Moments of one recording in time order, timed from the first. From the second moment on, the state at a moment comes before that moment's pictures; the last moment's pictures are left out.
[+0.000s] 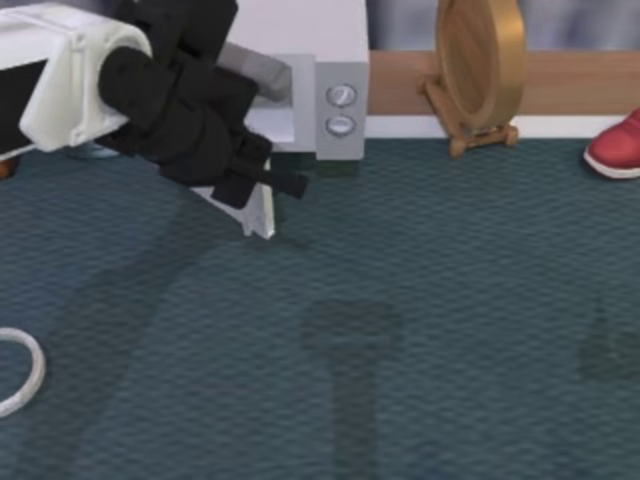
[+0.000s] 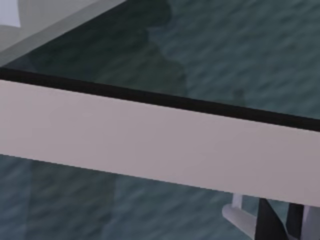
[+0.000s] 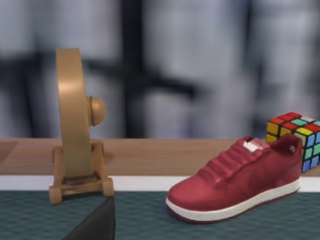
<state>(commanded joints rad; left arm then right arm) -0.47 1.74 1.29 -0.59 0.04 0.06 0.00 0.00 0.00 0.00 0.00 0.00</state>
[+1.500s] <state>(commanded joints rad) -0.41 1.68 1.22 -0.60 0.13 0.22 0.00 0.00 0.00 0.00 0.00 0.00</state>
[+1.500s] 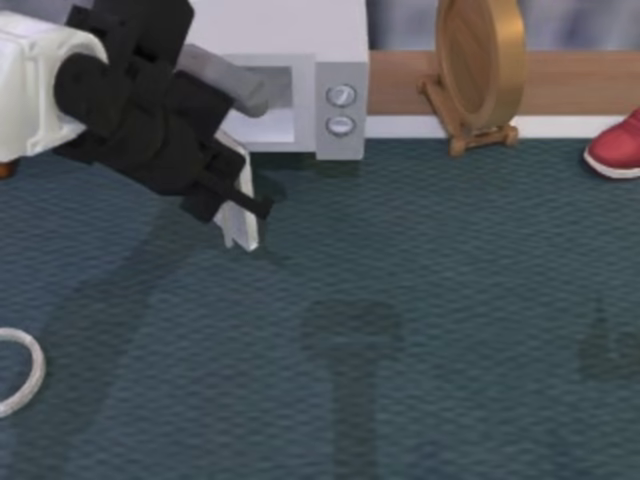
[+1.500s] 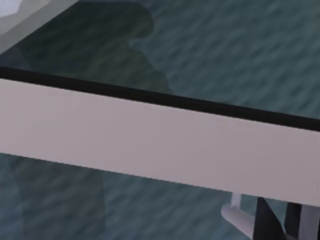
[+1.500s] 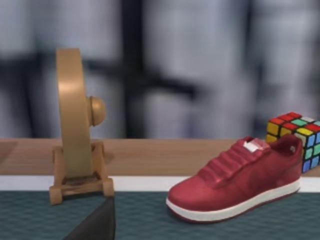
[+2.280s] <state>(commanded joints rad) -0.40 1.67 1.21 -0.60 0.14 0.25 0.00 0.00 0.00 0.00 0.00 0.00</state>
